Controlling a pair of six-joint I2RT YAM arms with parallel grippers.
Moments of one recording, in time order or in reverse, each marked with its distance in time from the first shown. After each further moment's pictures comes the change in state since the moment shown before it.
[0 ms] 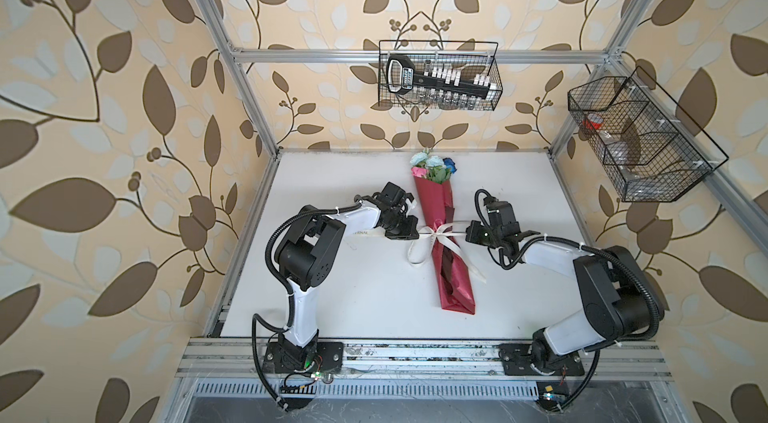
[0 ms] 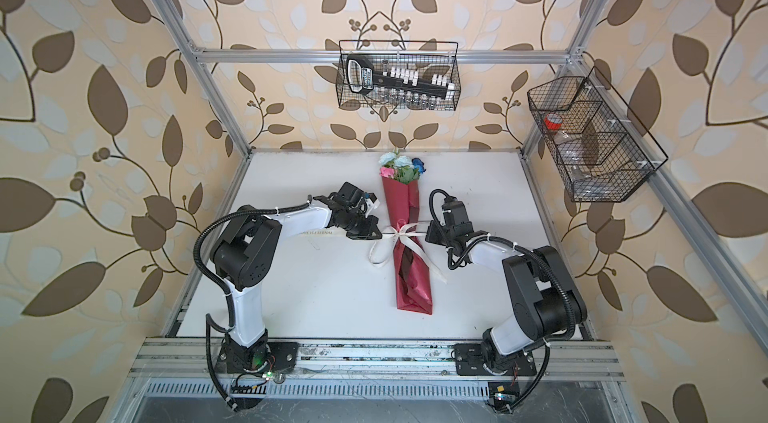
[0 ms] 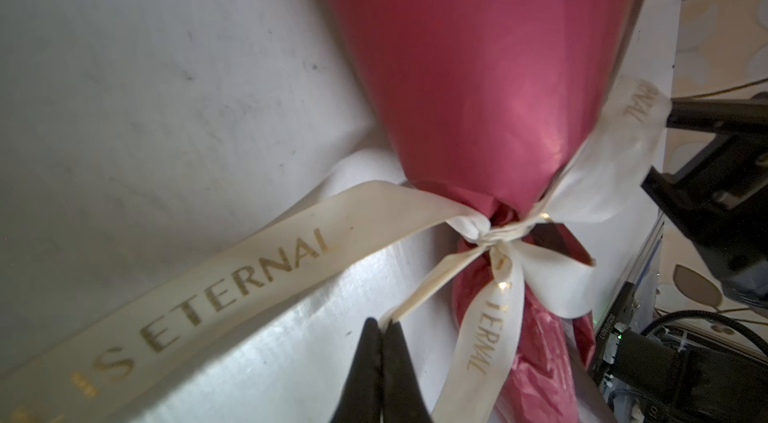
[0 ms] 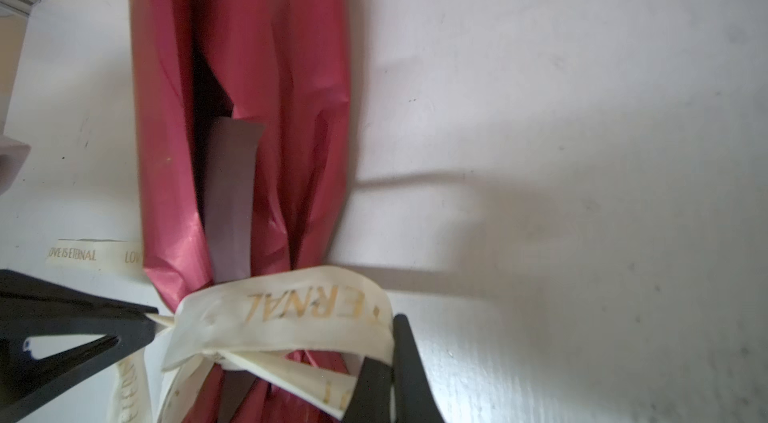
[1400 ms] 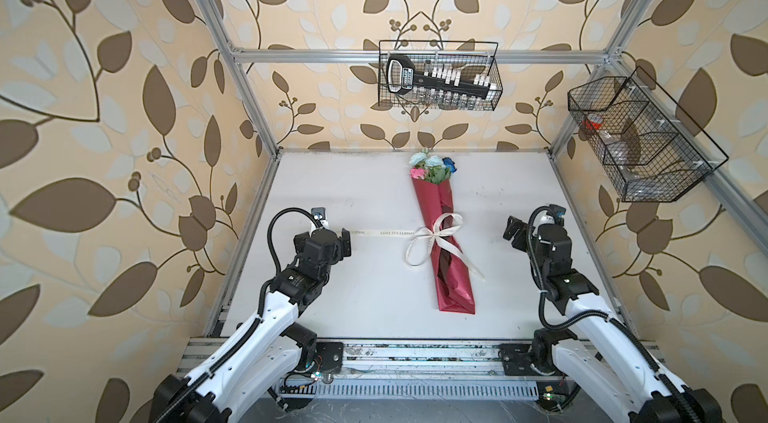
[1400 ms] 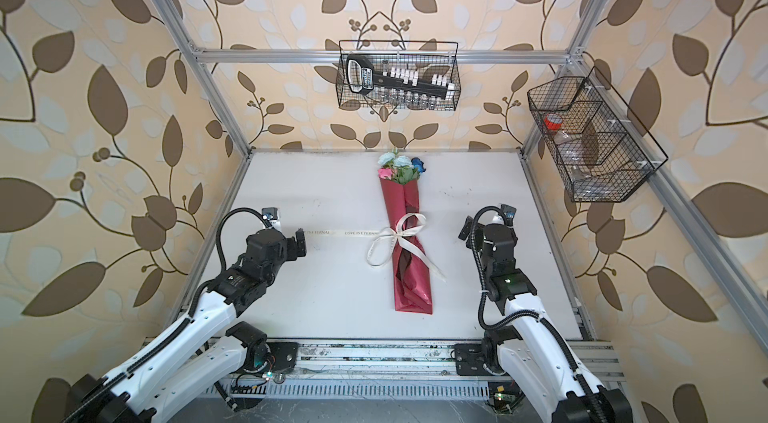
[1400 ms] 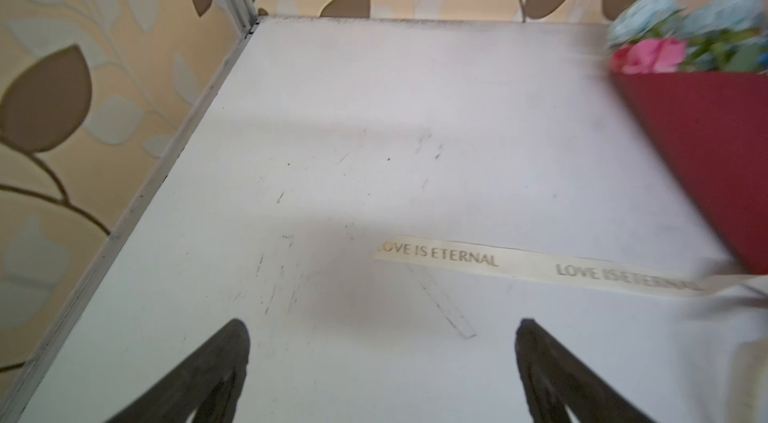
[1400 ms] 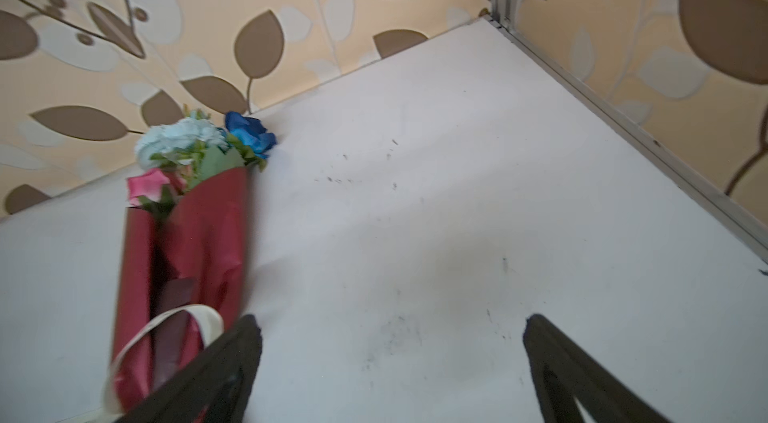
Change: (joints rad) left arm 0.116 -1.113 -0.836 0.208 -1.025 0.167; right arm -0.142 -0.726 -0.310 -0.053 0.467 -0.112
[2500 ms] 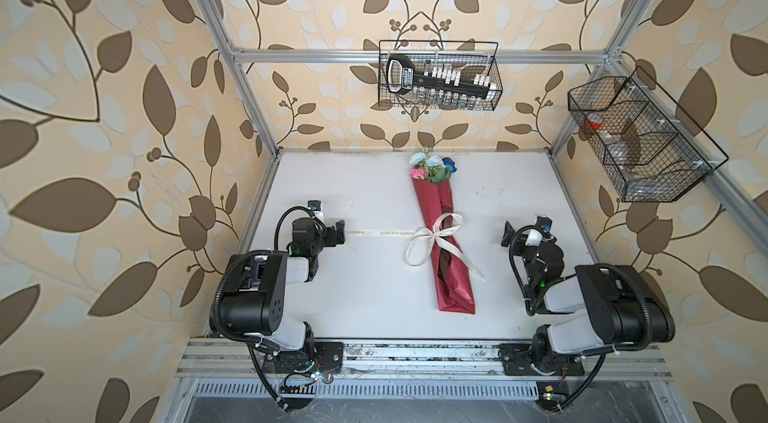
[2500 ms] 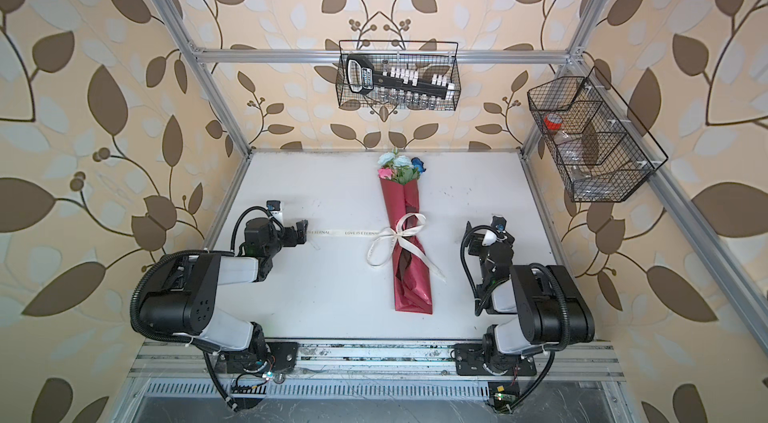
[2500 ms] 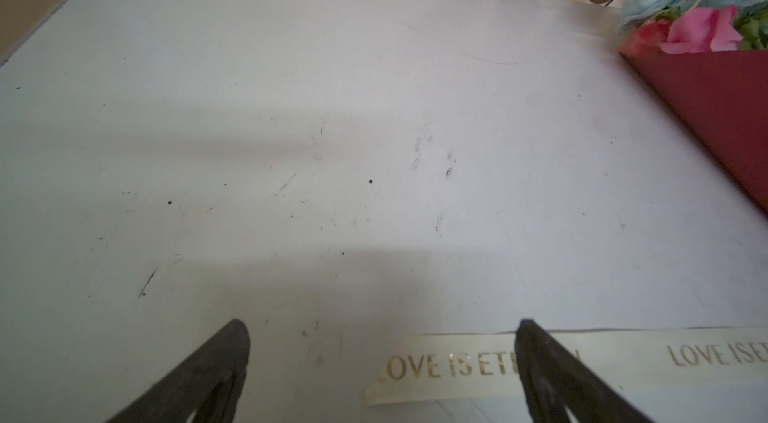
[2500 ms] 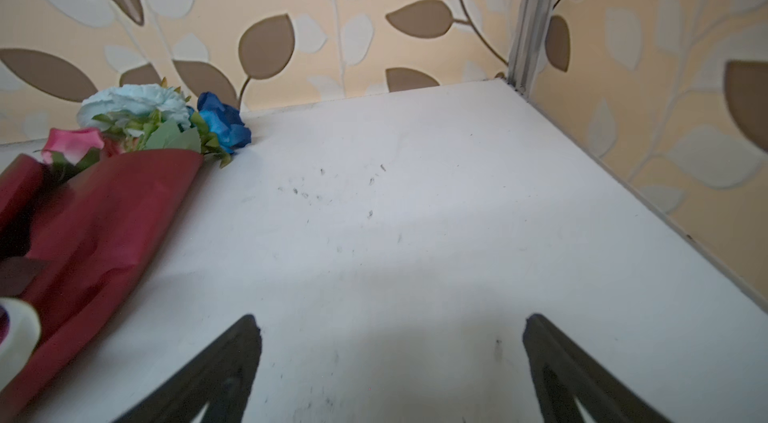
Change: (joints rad) left arm 0.428 0.666 -0.042 0.805 0.641 0.154; right arm -0.178 0.669 -0.241 1.148 -0.263 -0.296
